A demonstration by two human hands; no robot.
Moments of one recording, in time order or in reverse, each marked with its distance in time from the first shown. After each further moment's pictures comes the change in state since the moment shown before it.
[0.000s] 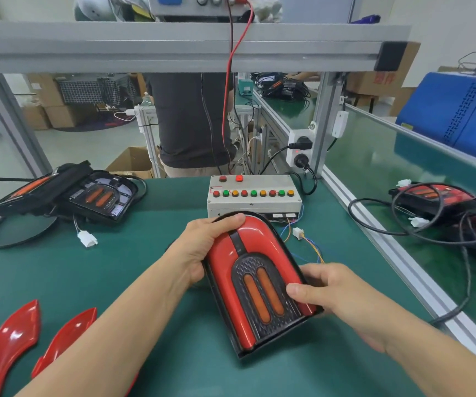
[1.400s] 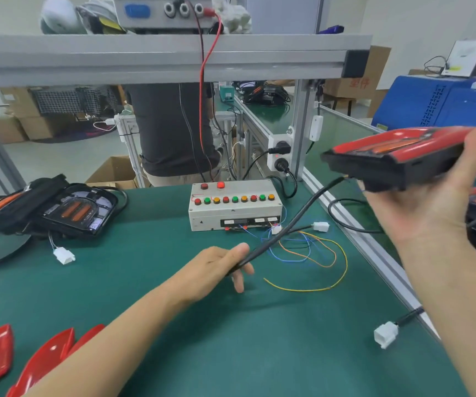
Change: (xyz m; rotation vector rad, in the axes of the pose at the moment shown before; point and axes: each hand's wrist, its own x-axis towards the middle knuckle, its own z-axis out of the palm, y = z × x) left_hand 0.001 -0.027 0.009 0.854 -0.332 0.246; right_hand -0.004 -0.076 -0.081 1.131 0.403 -0.860
